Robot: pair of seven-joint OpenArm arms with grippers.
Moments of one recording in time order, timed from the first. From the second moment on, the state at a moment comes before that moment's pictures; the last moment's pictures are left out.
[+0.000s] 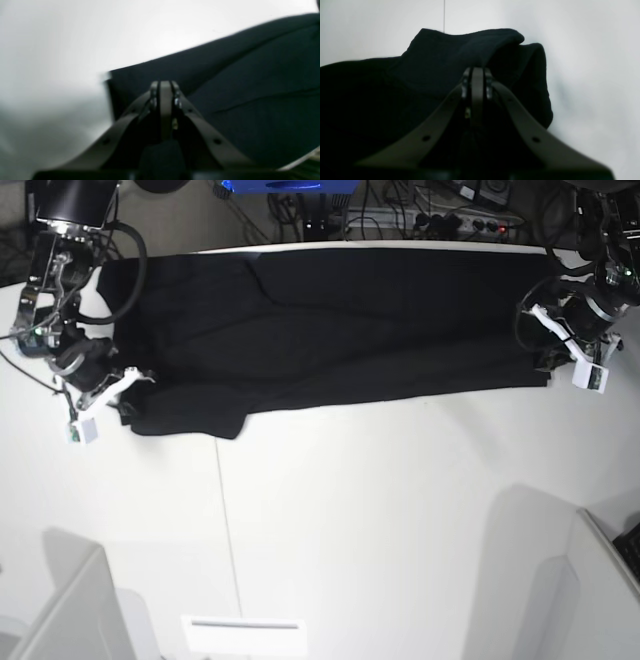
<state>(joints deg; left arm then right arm) 28.1 -28.1 -28.9 107.6 -40.3 -24.5 48.9 -7.3 16.9 18.1 99.8 35.2 16.1 -59.2</state>
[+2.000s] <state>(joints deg) 33.8 -28.0 -34.2 109.6 -40.8 -25.7 55.8 -19.5 9.9 32.3 111.7 35.3 16.1 -73.7</state>
